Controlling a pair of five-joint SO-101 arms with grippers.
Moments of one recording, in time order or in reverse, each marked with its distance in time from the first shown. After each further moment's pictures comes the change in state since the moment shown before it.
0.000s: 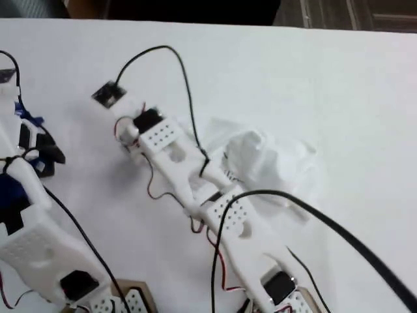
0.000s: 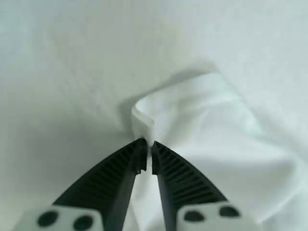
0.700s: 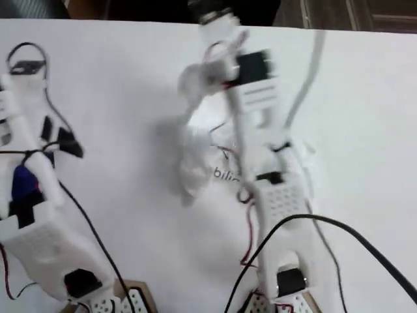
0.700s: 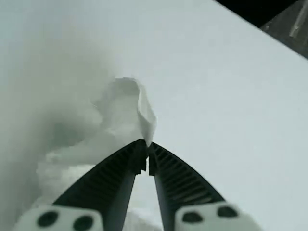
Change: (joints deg) left arm 10.3 0.0 0.3 -0.6 0.0; right arm 26.5 -20.0 -18.4 19.2 7.6
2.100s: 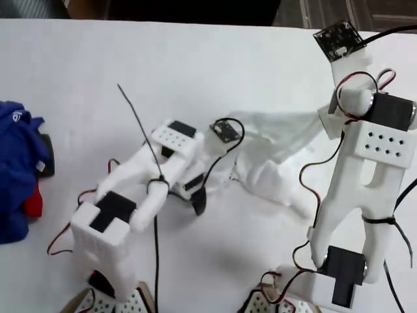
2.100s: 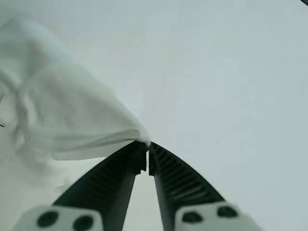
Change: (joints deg) left arm 50.8 -1.5 35.0 -29.3 0.0; right arm 28.4 -50.1 66.7 -10.9 22.2
